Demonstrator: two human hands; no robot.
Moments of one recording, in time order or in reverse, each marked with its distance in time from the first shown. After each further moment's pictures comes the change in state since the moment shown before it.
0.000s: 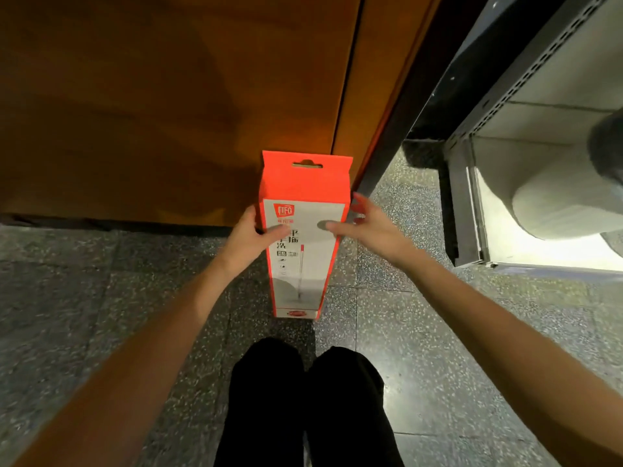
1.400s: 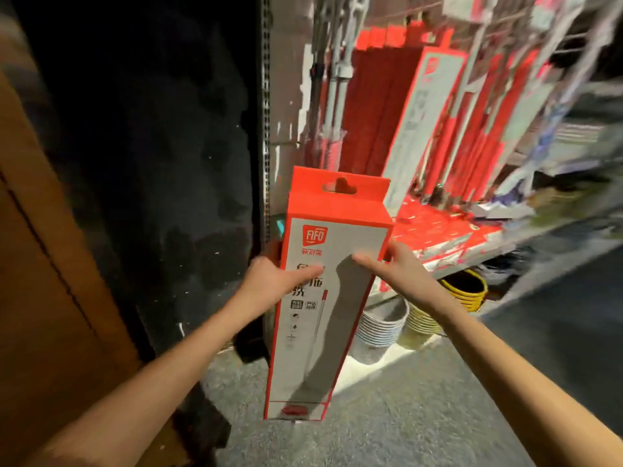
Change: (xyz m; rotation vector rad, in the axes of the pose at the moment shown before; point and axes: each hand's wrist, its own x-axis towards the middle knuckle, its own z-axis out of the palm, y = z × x) left_hand -0.387 0.695 0.197 0.120 -0.324 0.651; right_hand -0.634 -0.297 -0.424 -0.078 0.792 -0.521
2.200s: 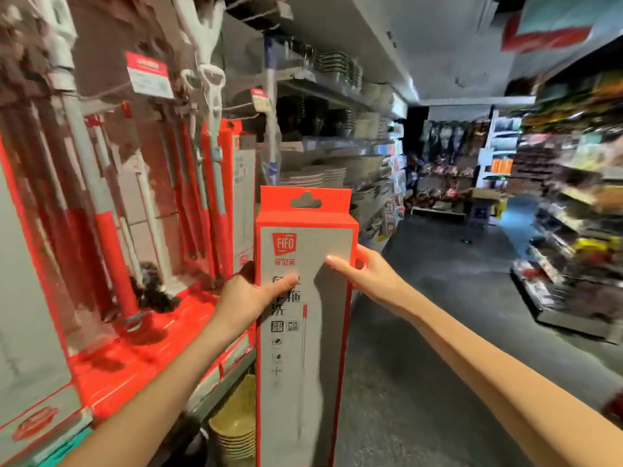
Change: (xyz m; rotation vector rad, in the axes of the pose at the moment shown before) left_hand 0.240 0.261 0.507 -0.047 -0.364 0.378; right_hand -0.004 0.181 -0.518 -0.101 0.505 0.135
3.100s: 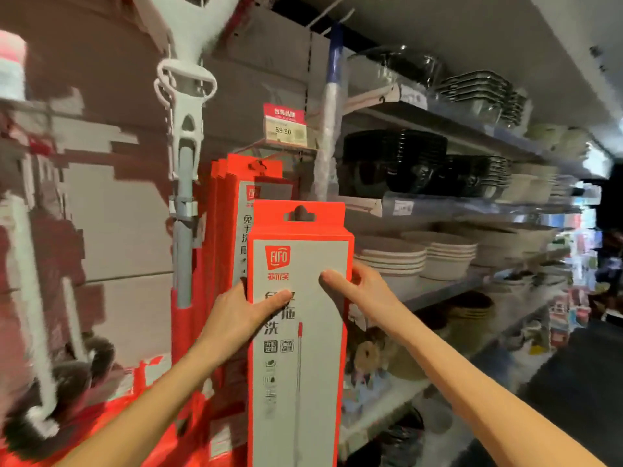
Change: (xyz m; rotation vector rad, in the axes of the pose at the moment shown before) left_hand 0.405 -0.063 0.092 0.300 0.499 -0.085; right_hand 0.485 0.180 -0.078 0.134 -0.370 -0.309
